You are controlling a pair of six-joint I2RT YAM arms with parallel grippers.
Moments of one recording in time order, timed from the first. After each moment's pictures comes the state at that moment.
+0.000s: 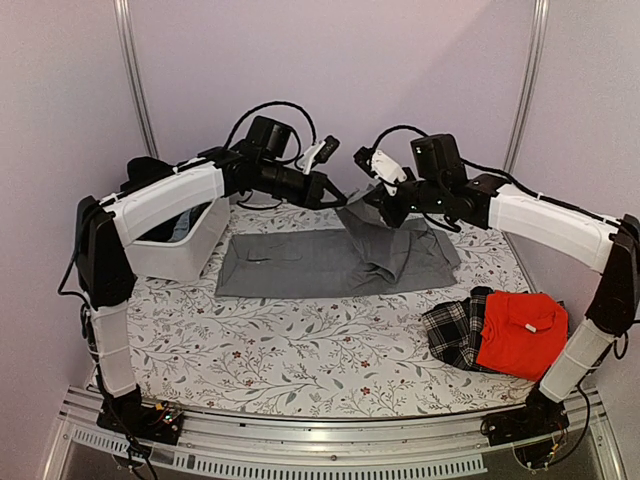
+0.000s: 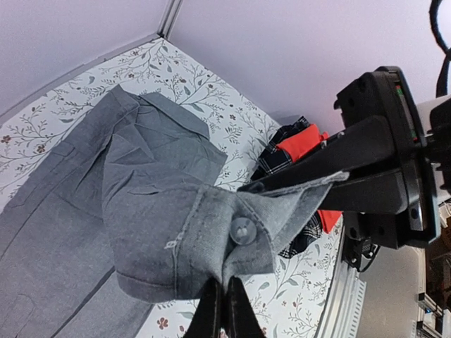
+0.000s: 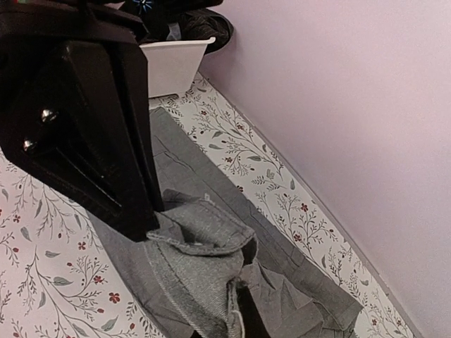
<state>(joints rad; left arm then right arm) -0.66 1.99 1.91 -0.50 0.59 -0.18 0.68 1.64 1.44 -0.26 -0.08 -0.37</state>
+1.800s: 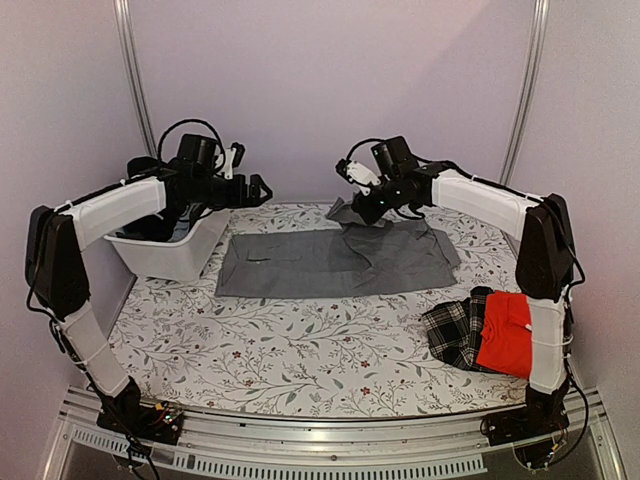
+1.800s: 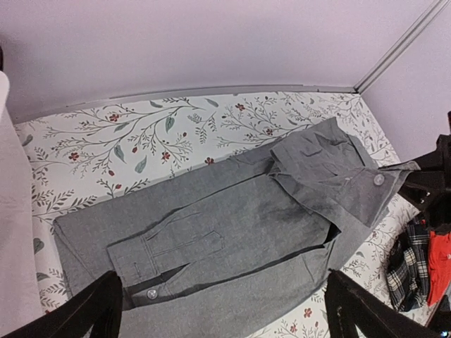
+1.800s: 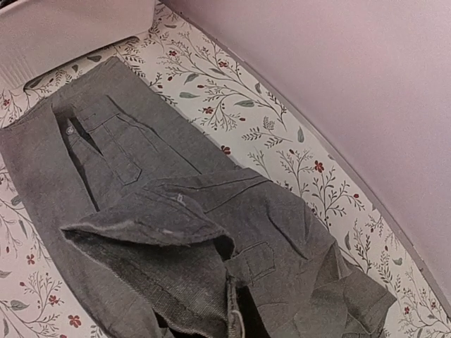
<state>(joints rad) -0.37 1.74 1.47 -0.33 0.22 -0.27 0.61 2.11 1.90 -0.46 -0.04 -0.32</state>
